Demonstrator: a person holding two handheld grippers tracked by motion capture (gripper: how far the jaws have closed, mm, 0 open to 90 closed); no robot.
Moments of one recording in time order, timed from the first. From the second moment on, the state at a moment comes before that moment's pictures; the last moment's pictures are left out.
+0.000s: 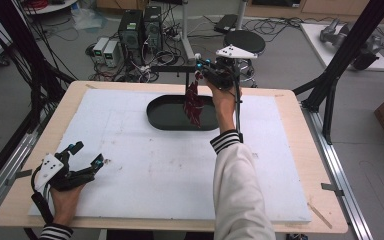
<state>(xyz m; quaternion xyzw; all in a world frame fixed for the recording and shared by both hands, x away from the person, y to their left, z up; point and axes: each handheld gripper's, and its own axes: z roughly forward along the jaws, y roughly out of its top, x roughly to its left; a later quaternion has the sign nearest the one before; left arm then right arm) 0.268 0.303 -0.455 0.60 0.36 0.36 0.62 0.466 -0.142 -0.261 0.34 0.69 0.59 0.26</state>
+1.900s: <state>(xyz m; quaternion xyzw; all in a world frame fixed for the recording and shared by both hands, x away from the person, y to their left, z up) 0.268 0.304 -0.455 0.60 0.36 0.35 0.62 0.516 -0.106 -0.294 0.35 0.76 0.49 0.25</state>
